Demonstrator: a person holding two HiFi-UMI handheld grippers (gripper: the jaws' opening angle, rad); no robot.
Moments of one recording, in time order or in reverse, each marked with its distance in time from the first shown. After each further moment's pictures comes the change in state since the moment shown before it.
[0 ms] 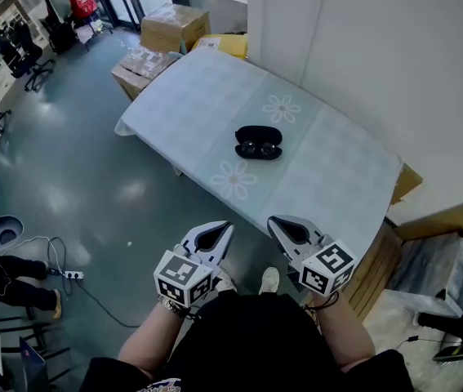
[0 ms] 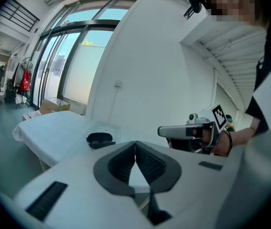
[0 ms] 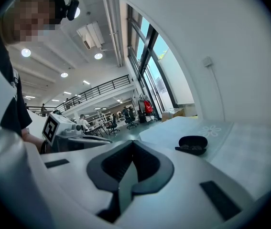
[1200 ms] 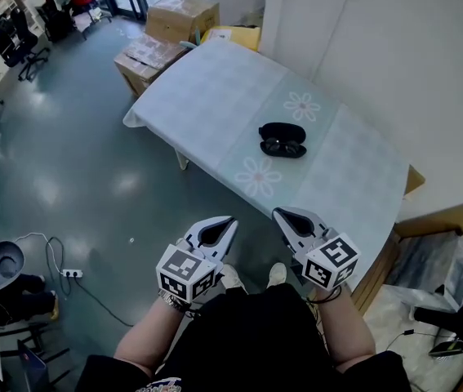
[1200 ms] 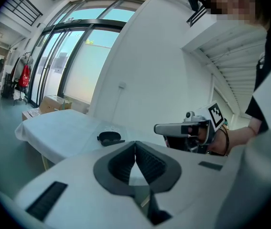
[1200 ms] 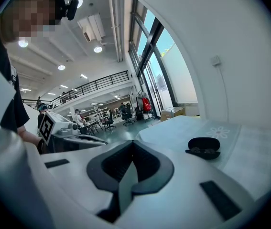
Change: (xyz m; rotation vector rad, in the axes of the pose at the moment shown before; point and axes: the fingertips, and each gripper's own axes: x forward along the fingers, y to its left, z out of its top) left arm -0.047 0.078 -0.004 -0.022 -0.009 -0.052; right arm 0.085 0.038 0.000 -0.040 0.040 -0.055
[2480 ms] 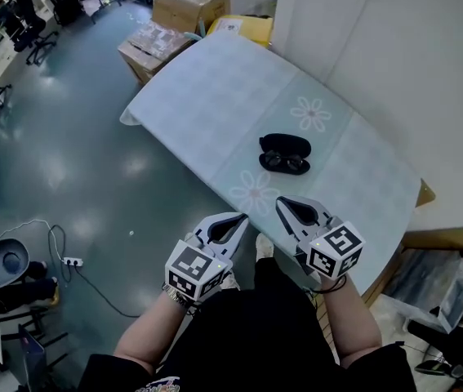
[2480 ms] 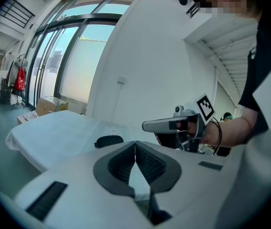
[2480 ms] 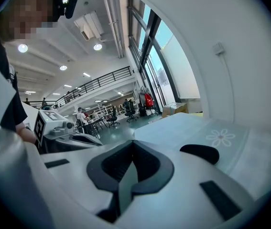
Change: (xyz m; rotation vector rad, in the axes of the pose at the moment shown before) left arm 0.095 0.019 0.021 0.054 0.047 0.012; right arm 0.045 -0.101 0.021 0.009 0.062 0.073
